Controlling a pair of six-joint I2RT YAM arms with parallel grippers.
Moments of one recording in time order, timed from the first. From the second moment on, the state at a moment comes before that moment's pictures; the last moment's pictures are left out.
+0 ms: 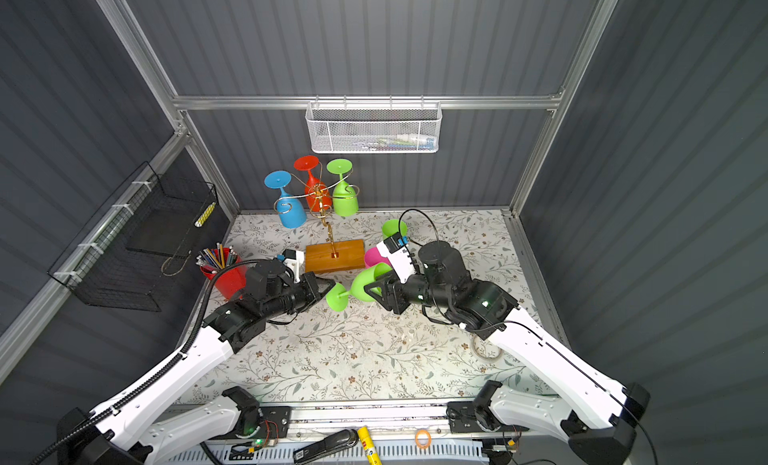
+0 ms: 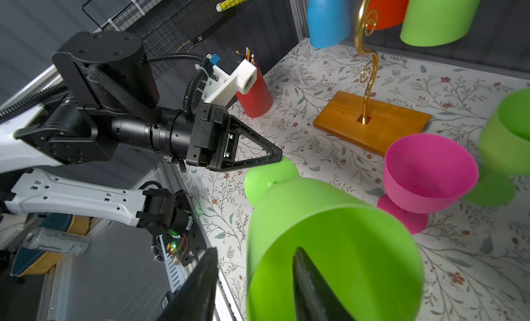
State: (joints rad) left arm -0.59 1.00 0.83 -0.30 0.25 -0.99; right arm 0.80 1.08 1.20 -0.56 -0.31 0.29
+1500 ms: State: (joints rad) left arm -0.58 1.00 0.92 -0.49 0.10 -0.81; right arm 0.60 1.25 1.64 -0.90 0.04 0.21
